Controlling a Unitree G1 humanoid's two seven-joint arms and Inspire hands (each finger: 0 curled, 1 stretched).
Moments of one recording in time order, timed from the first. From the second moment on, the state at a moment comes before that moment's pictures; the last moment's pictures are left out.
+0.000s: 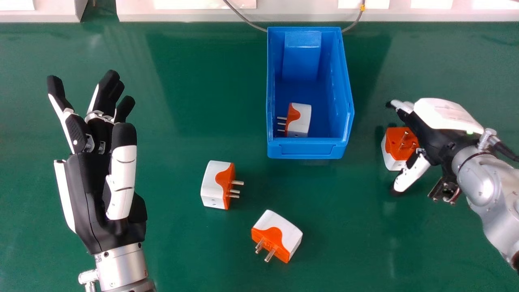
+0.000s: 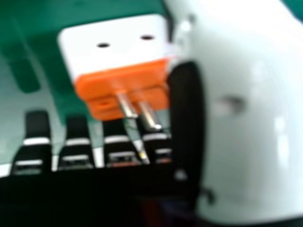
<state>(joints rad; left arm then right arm) 0.04 -0.06 0.08 0.34 -0.32 -0.95 -0.09 -0.54 -0.55 0.30 0.65 -0.71 -0.01 0.10</state>
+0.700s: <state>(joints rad) 0.04 -0.06 0.09 0.34 -0.31 -0.95 -0.09 -0.48 -0.55 0.26 0.46 -0.68 0.00 0.00</state>
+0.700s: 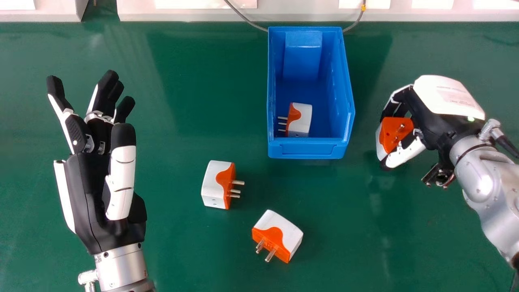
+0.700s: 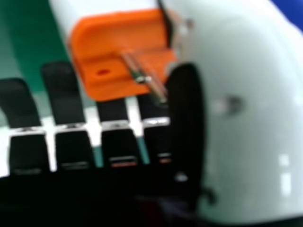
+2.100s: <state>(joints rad) 0.04 -0.06 0.08 0.34 -0.27 -0.95 -0.06 -0.52 -0.32 0.34 0.53 -0.83 -0.23 -0.37</state>
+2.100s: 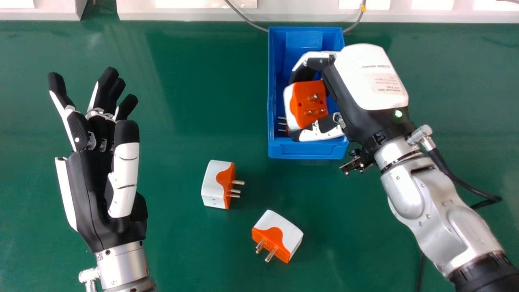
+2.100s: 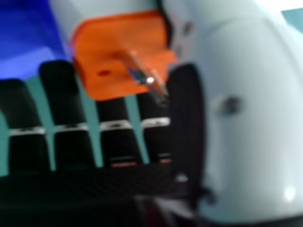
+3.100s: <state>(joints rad) 0.04 -0.06 0.09 0.34 -0.28 -0.95 -0.06 -0.40 -0.33 0.36 0.23 -0.88 -0.11 -0.44</state>
